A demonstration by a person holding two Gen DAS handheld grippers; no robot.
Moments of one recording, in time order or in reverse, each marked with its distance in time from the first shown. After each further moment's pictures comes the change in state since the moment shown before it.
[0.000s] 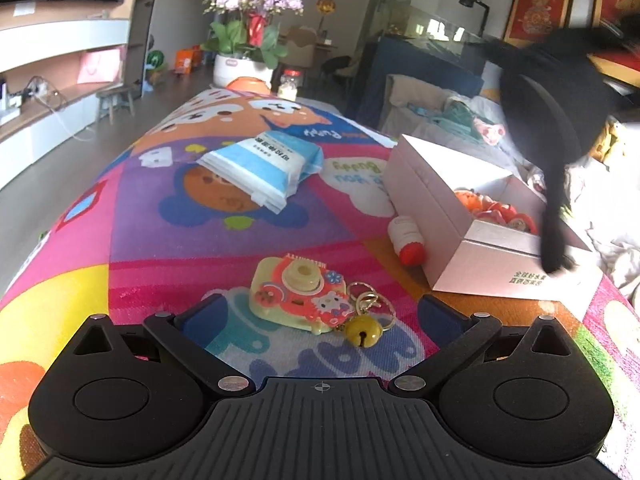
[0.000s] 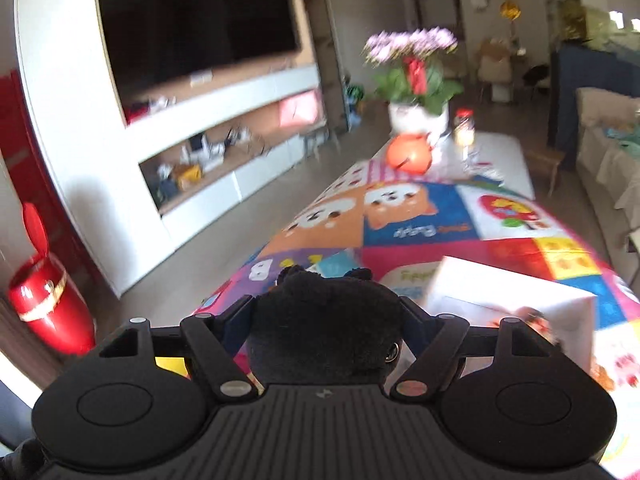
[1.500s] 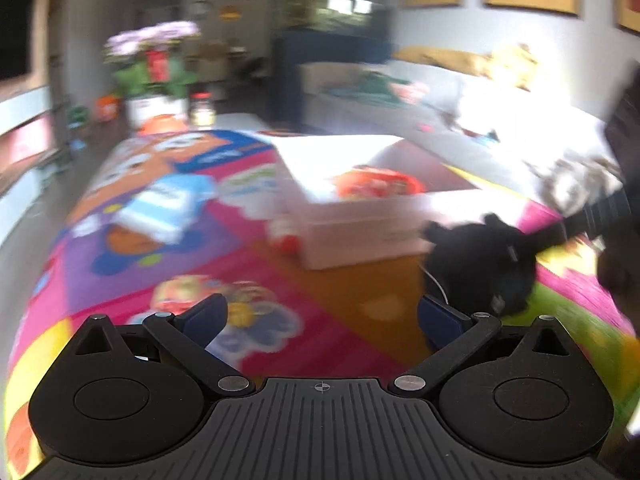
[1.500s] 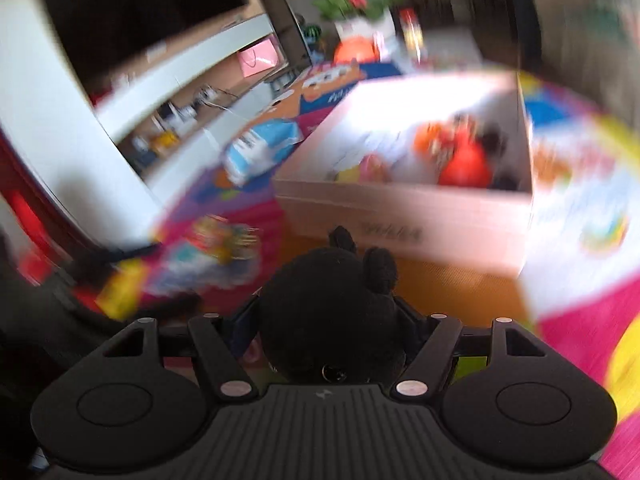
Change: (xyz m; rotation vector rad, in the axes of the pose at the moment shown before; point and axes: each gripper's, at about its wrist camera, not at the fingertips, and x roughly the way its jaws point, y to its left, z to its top) left arm -0.053 -0.084 -0.006 0.332 0.025 -0.145; right arm -0.018 -0.079 -0.119 0.289 0.213 0.076
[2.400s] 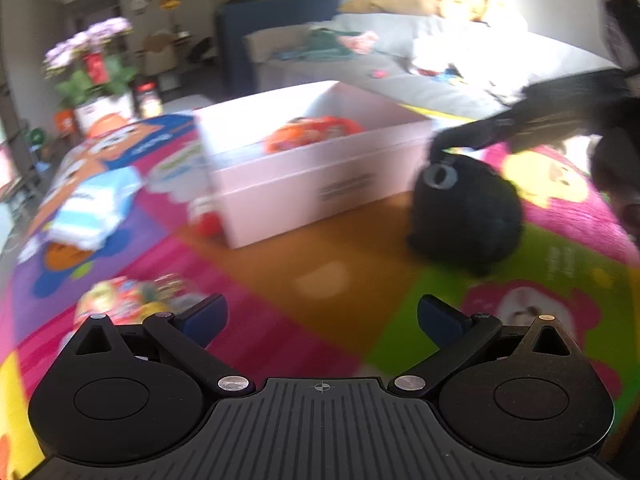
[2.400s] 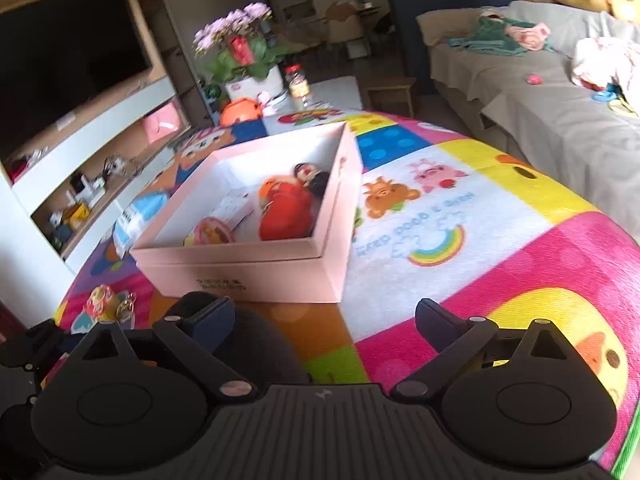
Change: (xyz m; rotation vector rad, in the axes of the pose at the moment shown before) left arm 0.045 -0.031 -0.009 0.137 0.109 -0.001; right arm -0.044 -0.067 -0.011 0.079 -0.239 -0.314
